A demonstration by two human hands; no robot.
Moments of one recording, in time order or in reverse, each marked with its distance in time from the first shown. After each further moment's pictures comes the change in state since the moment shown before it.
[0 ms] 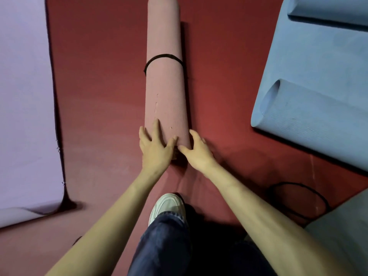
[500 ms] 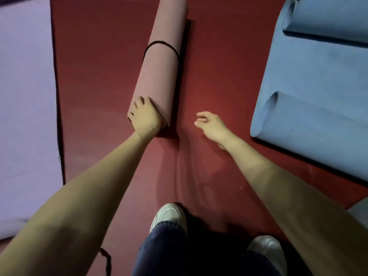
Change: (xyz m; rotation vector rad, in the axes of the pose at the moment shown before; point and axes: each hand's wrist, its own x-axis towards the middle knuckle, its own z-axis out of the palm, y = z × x) left_hand 0.111 0.041 -0.027 0.441 0.184 0.082; right_hand 0.057 -0.042 -0.061 0.062 0.063 -0.025
